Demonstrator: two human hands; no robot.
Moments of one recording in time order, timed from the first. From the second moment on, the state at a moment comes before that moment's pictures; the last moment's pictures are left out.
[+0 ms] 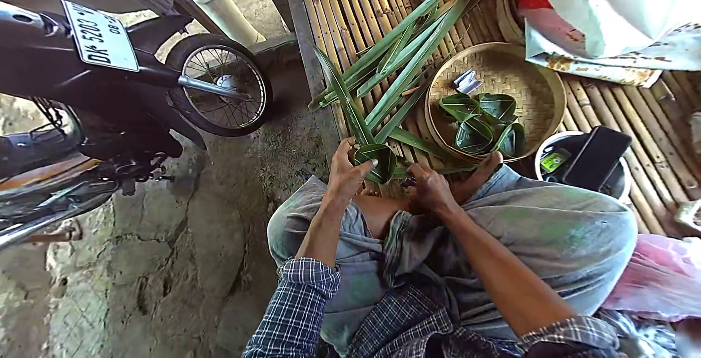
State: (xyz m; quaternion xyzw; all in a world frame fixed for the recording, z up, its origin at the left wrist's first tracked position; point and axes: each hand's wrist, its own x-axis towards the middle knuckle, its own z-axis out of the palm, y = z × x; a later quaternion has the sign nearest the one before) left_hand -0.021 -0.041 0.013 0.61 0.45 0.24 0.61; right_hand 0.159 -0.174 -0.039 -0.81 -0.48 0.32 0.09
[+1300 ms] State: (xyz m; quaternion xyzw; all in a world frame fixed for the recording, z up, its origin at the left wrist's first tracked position) left_hand -0.024 -0.142 0.026 0.05 0.00 -0.06 1.00; right_hand 0.174 -0.234 0.086 -0.50 -0.18 0.55 0.65
